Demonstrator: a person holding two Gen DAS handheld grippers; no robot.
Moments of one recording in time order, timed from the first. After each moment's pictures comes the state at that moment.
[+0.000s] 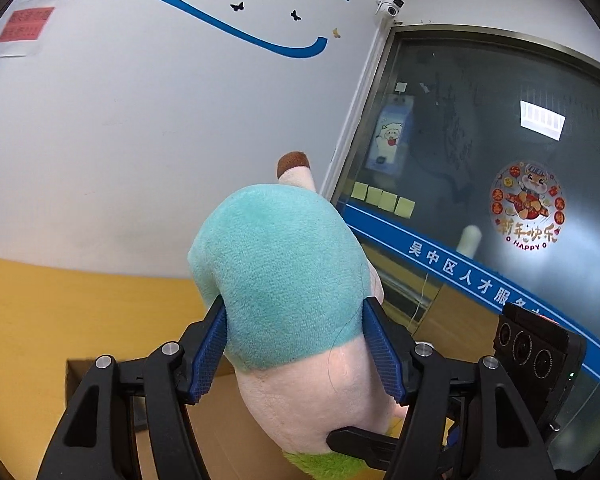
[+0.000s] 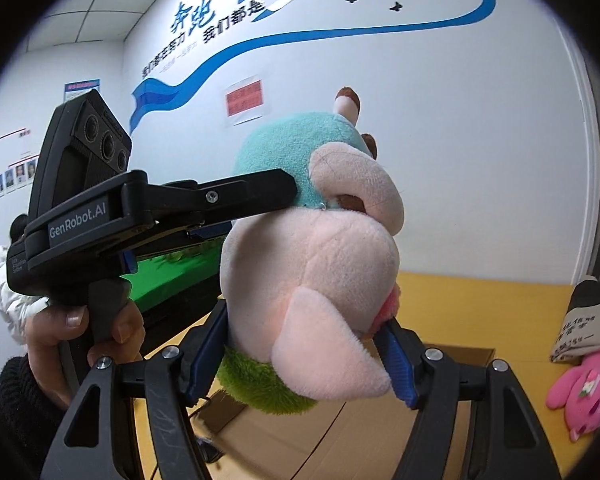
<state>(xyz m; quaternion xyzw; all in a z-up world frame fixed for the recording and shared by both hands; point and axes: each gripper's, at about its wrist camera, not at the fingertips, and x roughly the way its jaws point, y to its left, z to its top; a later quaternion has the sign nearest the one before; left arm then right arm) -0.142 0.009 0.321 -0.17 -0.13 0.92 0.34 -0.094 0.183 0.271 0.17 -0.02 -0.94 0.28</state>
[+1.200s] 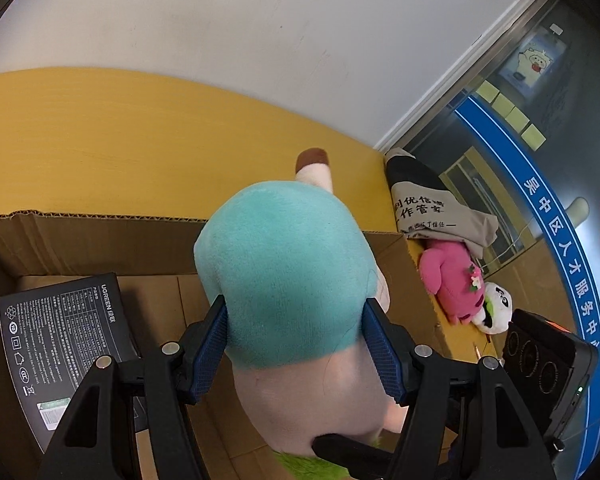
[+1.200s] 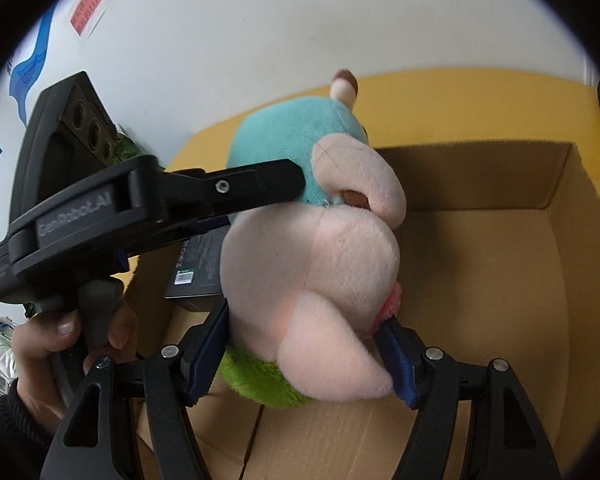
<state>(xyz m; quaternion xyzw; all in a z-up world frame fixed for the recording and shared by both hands) -0.337 0.038 0.045 -0.45 -0.18 0.83 0.28 -0.306 0.167 0.019 0.46 -0.12 -0.86 0.21</state>
